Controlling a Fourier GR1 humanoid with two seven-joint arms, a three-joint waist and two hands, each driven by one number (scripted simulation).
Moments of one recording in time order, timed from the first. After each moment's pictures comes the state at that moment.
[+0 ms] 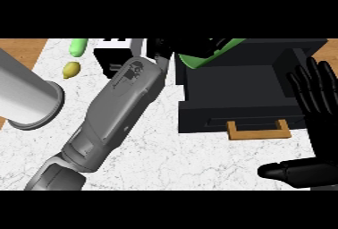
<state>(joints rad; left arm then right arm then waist) -1.17 0.00 -0.20 -0.71 0.39 0.37 -0.30 -0.11 -0.10 -0.10 -2.02 -0.17 0.17 0.13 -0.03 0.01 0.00</state>
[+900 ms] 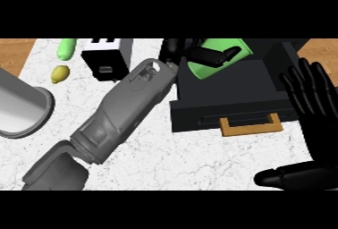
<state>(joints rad) -1.30 0.00 -0.47 -0.42 0.57 0.42 -0.35 -0.11 -0.10 -0.07 -2.03 -0.18 0.19 0.14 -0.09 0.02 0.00</state>
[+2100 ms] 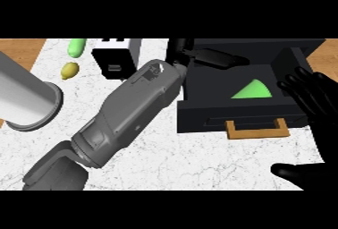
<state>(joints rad) -1.29 0.00 -0.51 -0.54 0.78 0.42 -0.46 -0.12 -0.12 -0.12 -2.04 -0.34 0.24 0.16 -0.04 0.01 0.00</state>
